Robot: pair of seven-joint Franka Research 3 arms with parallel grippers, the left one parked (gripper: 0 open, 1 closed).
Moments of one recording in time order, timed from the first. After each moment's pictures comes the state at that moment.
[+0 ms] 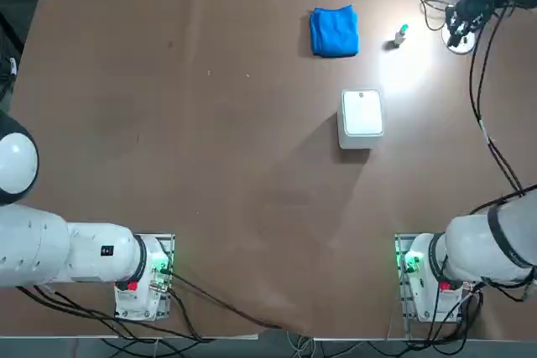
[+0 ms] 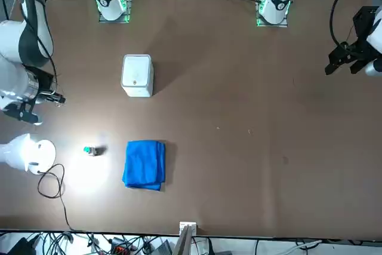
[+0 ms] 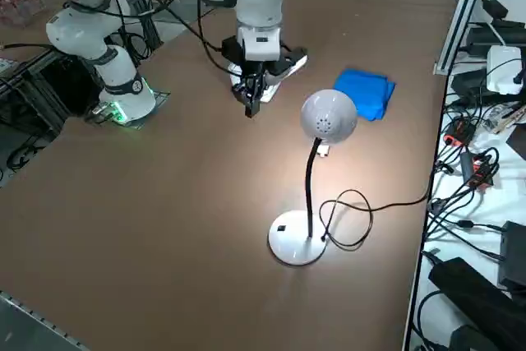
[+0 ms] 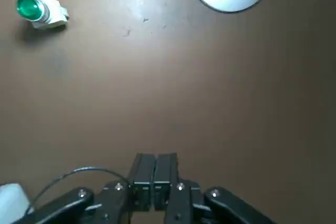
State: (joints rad) arm -0.15 0.18 0.01 -1.95 -0.13 2.00 0.15
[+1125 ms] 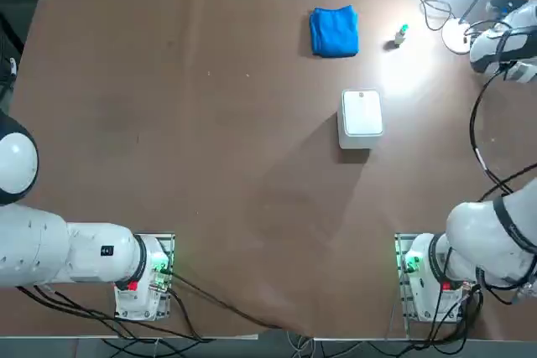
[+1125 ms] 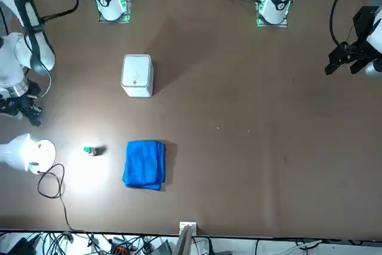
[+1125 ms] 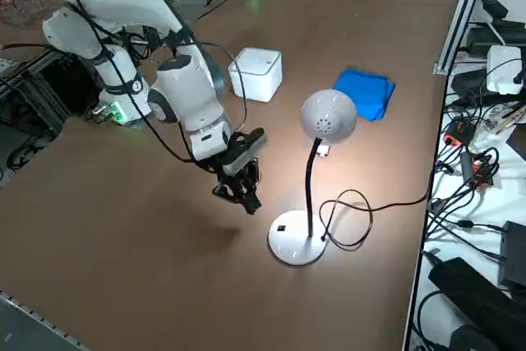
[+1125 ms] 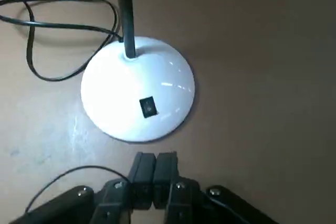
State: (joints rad) arm -0.44 0.47 0.01 -2.16 -0.14 3.13 -0.09
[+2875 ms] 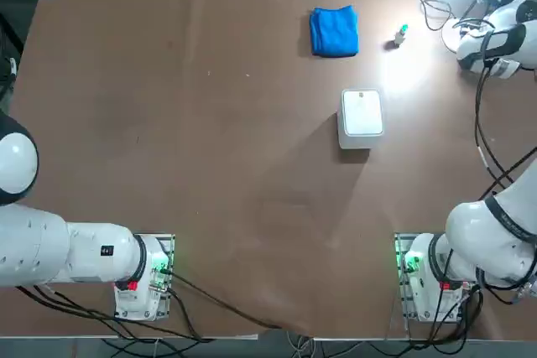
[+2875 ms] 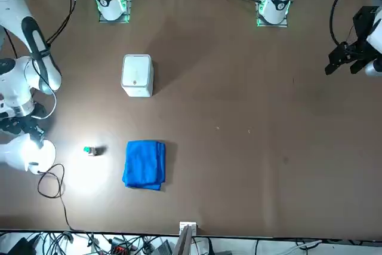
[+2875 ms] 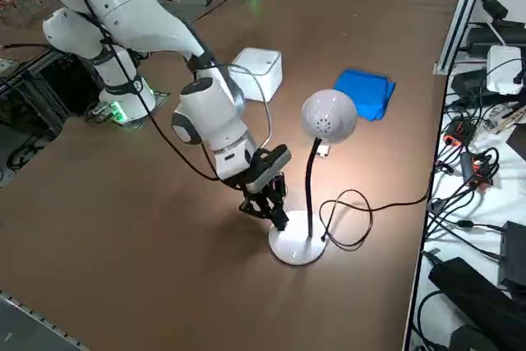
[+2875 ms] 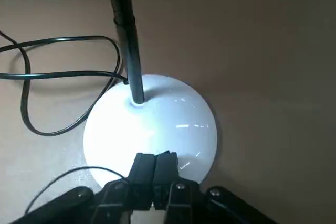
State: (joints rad) arm -0.43 0.63 0.03 -1.99 -0.14 3.20 0.00
